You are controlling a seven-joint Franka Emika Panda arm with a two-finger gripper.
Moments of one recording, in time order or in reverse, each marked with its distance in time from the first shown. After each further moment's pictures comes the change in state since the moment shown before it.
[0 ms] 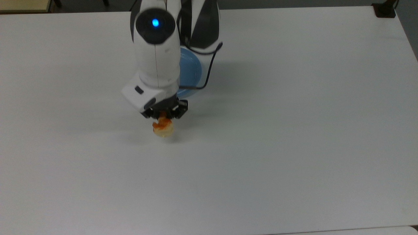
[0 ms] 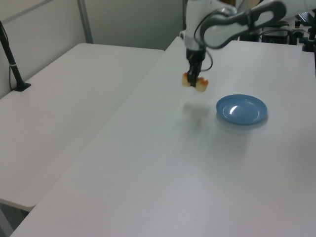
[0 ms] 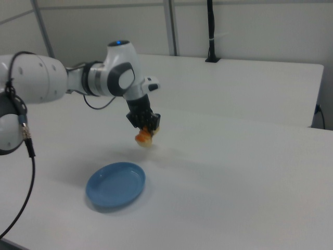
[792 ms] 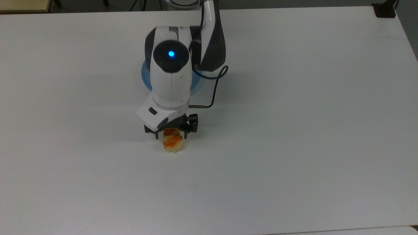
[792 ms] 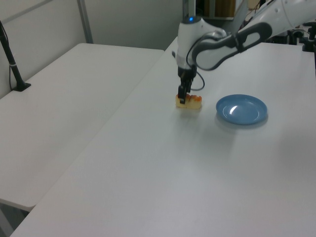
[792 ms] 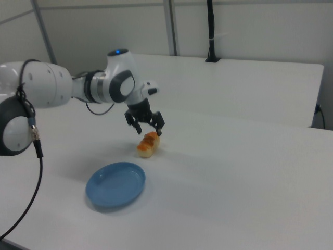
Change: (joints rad) arm 0.026 0.095 -0.002 0.044 -0.016 0.094 0.015
